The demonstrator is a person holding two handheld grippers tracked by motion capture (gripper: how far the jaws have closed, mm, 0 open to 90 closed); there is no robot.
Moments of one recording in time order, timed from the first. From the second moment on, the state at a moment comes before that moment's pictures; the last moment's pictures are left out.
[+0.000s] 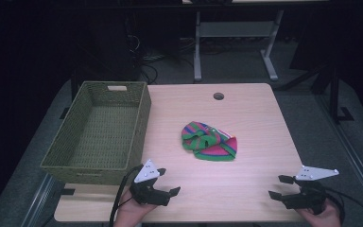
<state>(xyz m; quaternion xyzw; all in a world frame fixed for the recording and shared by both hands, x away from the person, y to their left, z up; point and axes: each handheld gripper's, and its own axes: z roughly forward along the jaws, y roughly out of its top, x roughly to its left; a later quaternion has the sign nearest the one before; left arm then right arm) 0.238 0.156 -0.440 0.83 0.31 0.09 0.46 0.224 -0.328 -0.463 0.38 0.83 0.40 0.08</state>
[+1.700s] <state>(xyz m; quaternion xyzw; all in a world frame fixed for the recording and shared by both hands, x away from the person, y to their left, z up) 0.242 0.158 -0.441 0.83 0.30 0.09 0.46 0.302 -0.254 -0.408 0.30 0.87 0.40 0.01</state>
